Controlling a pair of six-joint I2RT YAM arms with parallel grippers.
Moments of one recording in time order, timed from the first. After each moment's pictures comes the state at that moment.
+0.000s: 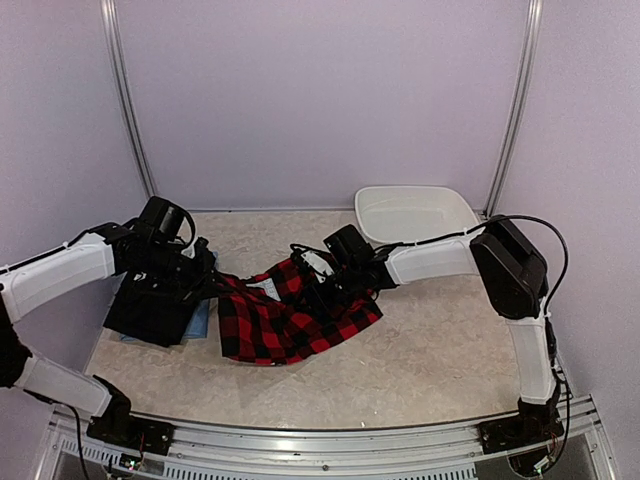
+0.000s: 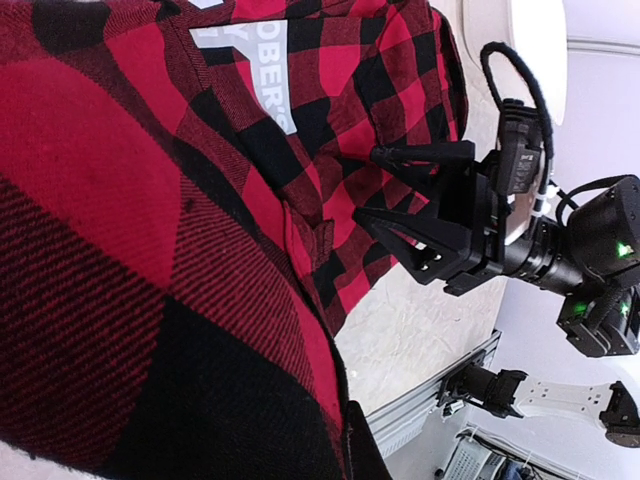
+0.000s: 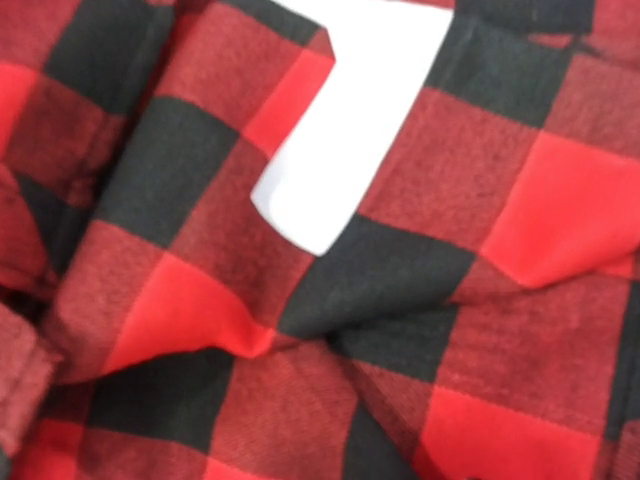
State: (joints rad) left arm -0.42 1.30 0.97 -0.62 0.47 -0.84; right arm 0.82 2.17 1.50 -0.11 -0.36 0.07
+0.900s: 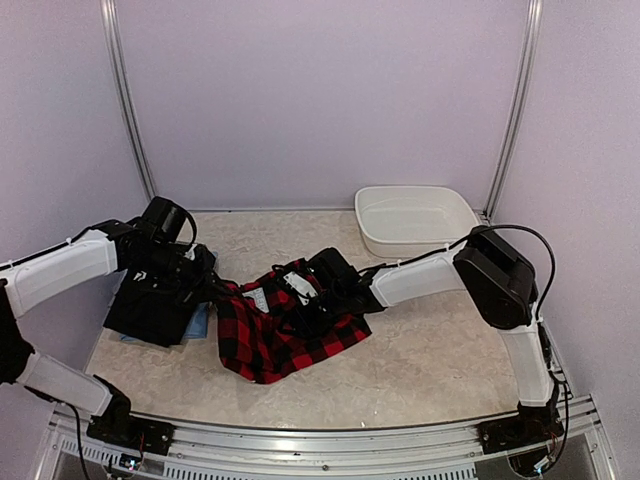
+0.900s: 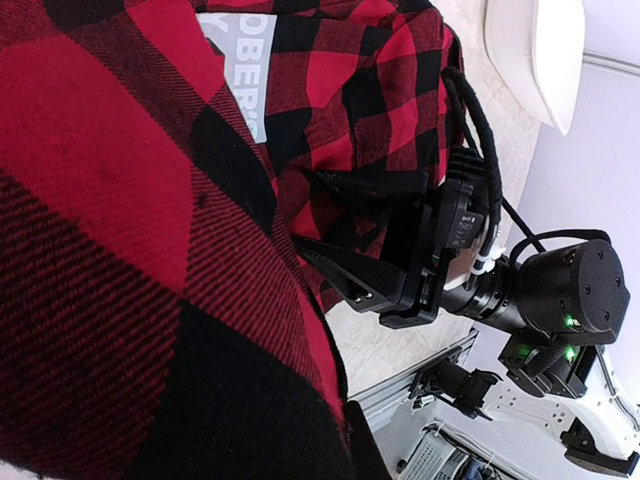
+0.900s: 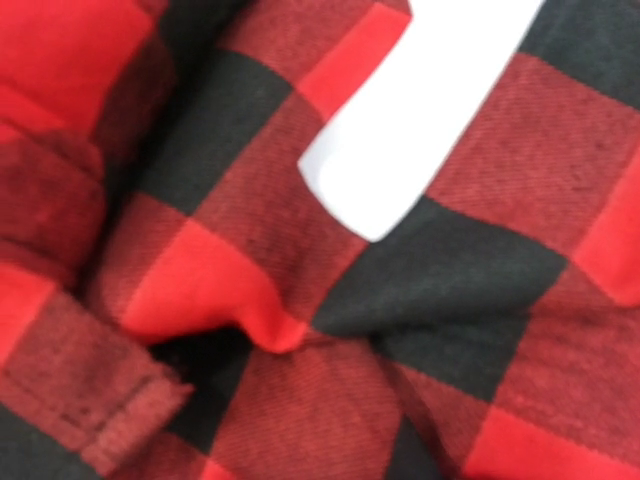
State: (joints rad) left arm -0.42 1.35 1.01 -0.65 0.52 -0.94; right arm 0.92 2.22 1.46 0.00 -0.34 0.13
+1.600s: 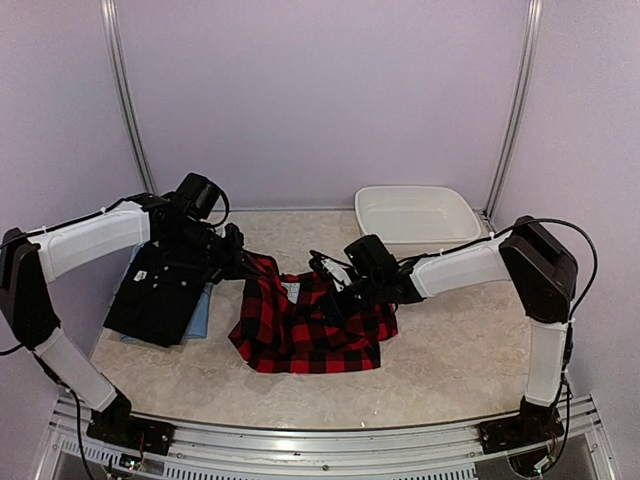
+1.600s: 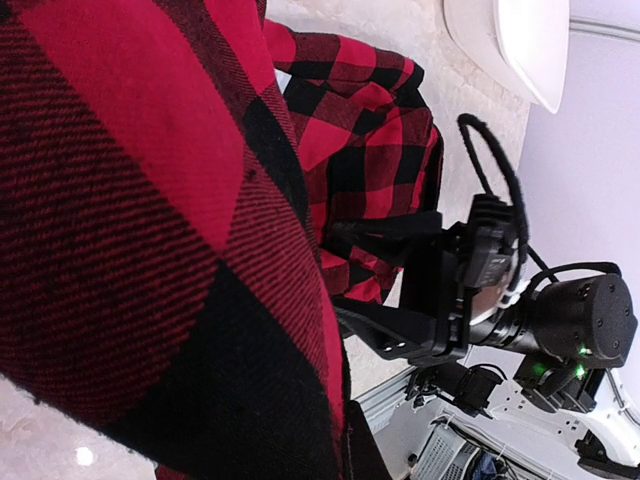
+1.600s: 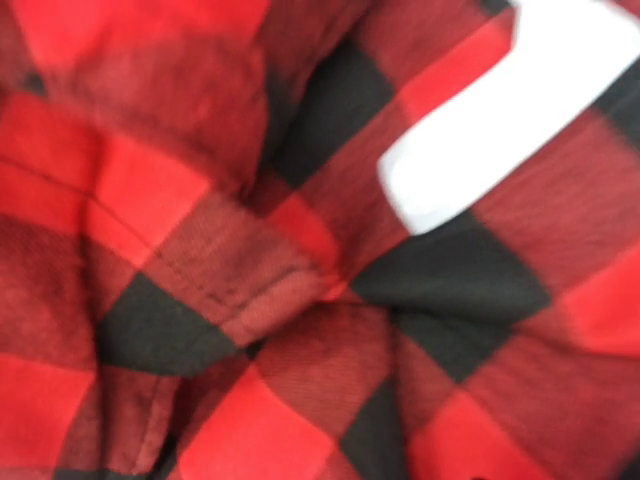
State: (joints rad) left arm -0.49 1.55 1.25 -0.69 0.51 -0.90; right arm 0.86 2.03 1.24 0.03 -0.40 0.24
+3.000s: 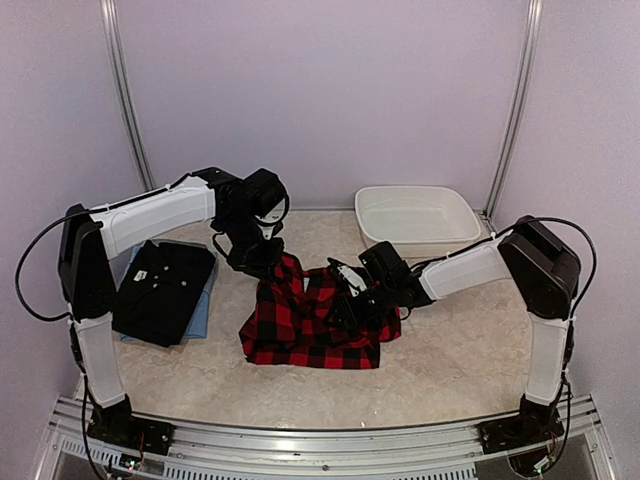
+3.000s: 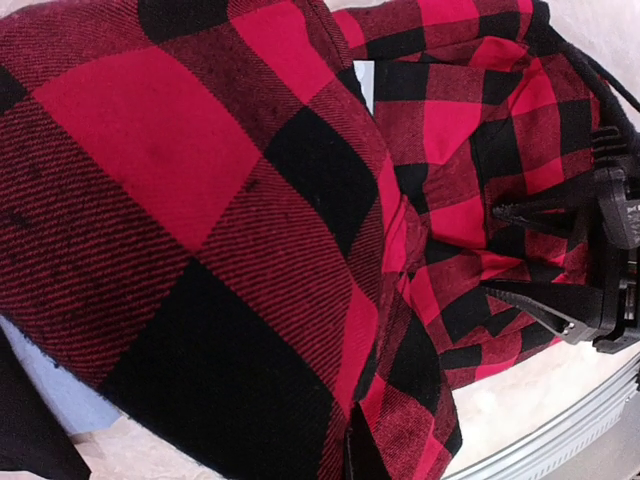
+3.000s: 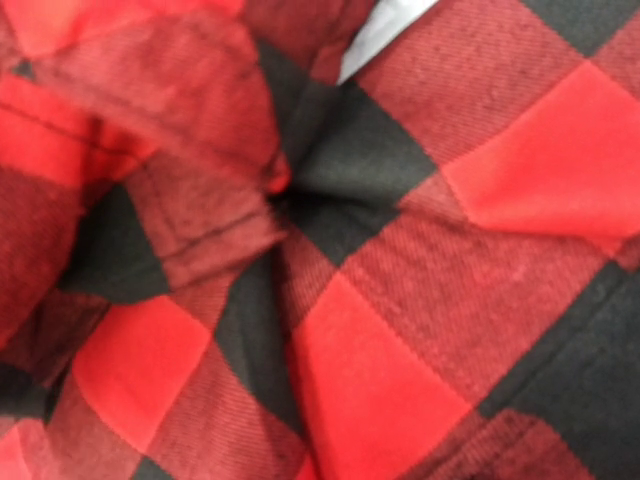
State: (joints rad) left arm -0.70 1.94 1.77 -1.11 0.06 -0.46; right arm 0.77 1.99 1.11 0.06 -0.39 0.24
